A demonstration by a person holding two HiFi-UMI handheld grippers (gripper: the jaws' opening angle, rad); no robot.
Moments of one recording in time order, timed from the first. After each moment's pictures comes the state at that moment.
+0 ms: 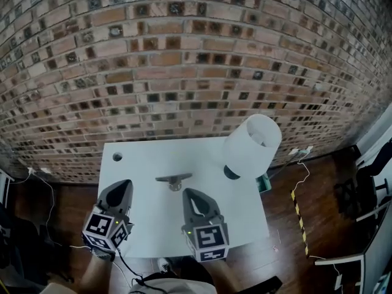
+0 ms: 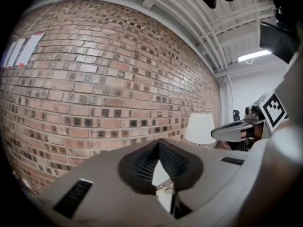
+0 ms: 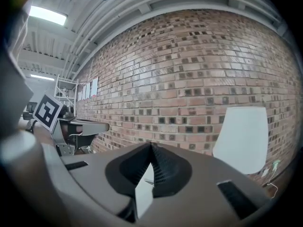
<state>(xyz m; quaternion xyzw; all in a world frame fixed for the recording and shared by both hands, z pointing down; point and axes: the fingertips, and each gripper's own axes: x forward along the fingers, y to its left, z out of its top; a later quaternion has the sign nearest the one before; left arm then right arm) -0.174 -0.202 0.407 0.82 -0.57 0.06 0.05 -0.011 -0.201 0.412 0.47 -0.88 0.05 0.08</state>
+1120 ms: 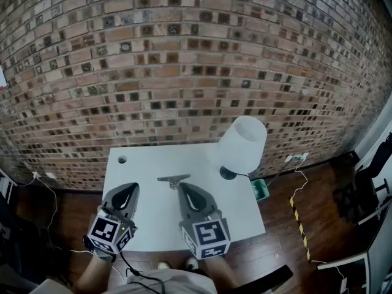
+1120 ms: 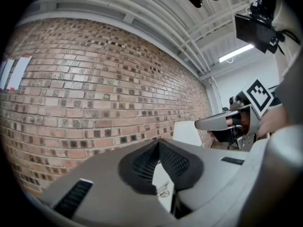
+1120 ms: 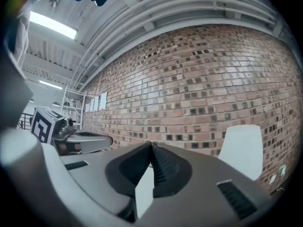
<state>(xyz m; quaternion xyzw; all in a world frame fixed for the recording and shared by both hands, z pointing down) -0.133 -0.127 0.357 0.84 -0.53 0.05 -0.05 -0.006 -0.140 0.344 0.45 -0.89 0.01 0.01</state>
